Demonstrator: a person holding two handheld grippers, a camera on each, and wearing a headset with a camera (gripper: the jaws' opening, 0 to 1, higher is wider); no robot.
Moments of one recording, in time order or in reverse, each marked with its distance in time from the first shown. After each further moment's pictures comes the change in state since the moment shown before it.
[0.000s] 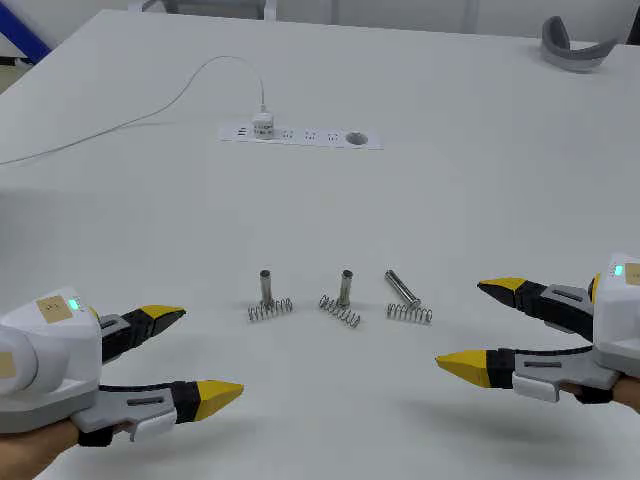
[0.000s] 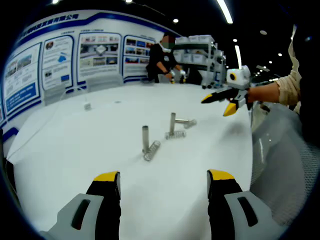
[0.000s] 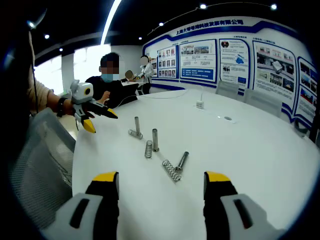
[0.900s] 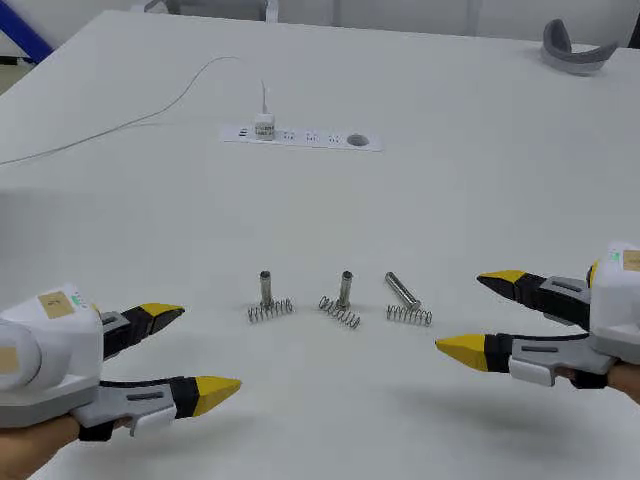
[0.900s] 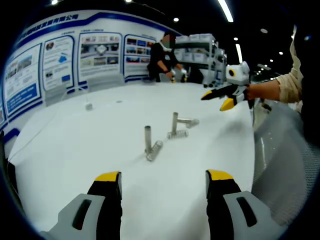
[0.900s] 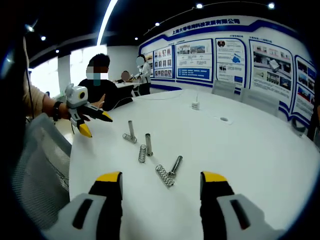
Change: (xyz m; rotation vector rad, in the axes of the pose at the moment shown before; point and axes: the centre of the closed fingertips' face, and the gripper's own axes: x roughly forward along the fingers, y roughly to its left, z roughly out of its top) left arm 0.000 0.003 0.000 0.007 0.007 0.015; right arm 0.002 -0.014 0.011 0.023 -0.001 -0.032
